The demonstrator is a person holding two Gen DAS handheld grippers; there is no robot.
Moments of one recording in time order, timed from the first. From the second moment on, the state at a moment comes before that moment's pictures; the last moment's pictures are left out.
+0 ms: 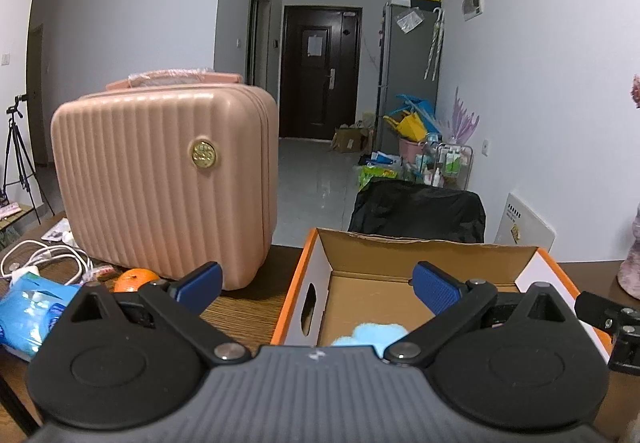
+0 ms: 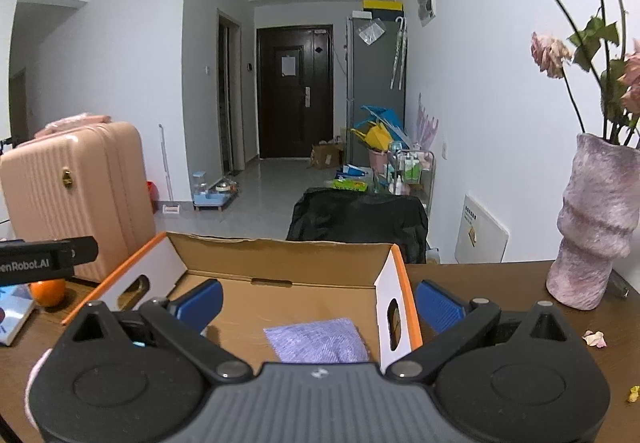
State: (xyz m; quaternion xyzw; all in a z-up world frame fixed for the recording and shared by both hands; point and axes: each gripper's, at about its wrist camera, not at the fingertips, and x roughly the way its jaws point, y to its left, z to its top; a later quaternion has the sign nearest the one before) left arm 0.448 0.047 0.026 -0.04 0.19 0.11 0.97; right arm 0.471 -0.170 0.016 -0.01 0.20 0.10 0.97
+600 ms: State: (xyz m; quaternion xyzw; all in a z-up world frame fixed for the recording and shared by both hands) left arm 0.363 0.053 0.035 -0.03 0.18 0.09 0.98; right arm 0.380 -0.185 0.034 -0.02 0.17 0.11 0.98
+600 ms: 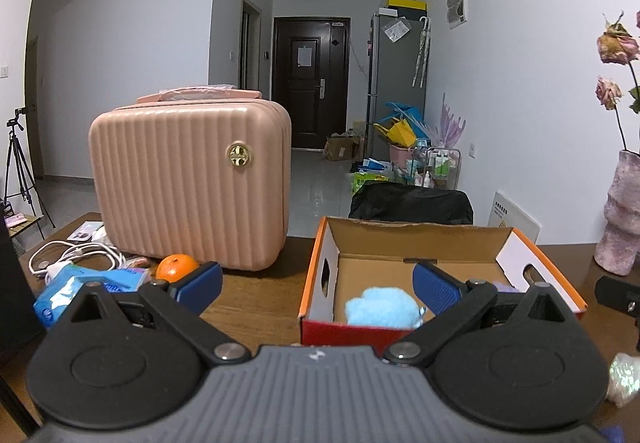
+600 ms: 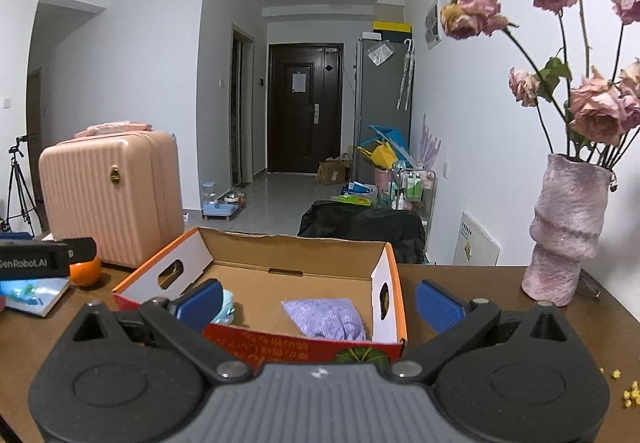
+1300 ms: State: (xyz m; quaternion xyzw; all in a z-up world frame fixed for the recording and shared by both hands) left arm 0.254 0.049 0.031 -0.02 0.19 0.07 0.98; right arm 0.273 -0.188 0.021 -0.03 0.18 0.12 0.98
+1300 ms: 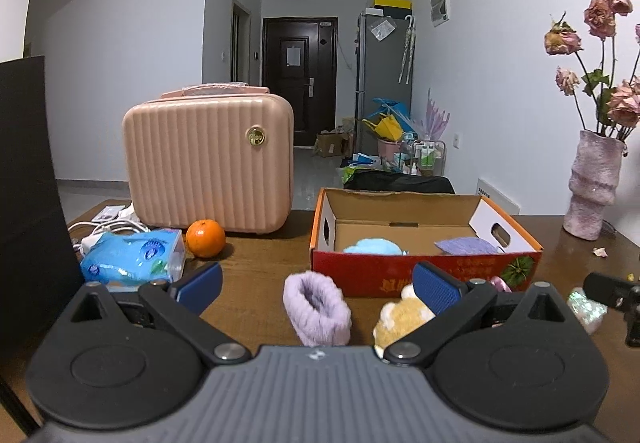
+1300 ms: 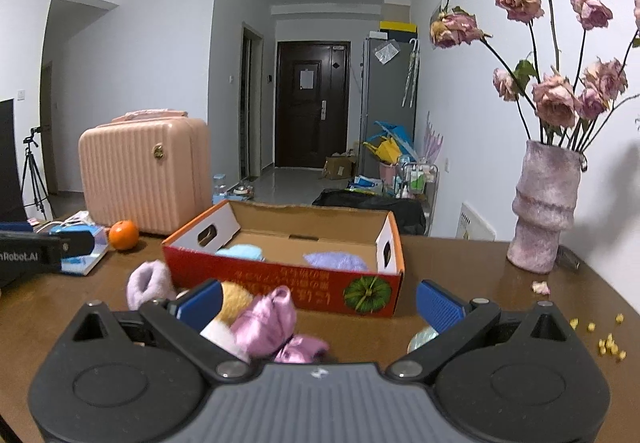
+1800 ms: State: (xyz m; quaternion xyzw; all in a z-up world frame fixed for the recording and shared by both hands) left arm 0.201 0.048 0.008 -0.01 0.21 0.06 0.98; right arm 0.230 -0.183 -0.002 -0.04 0.21 0.14 0.97
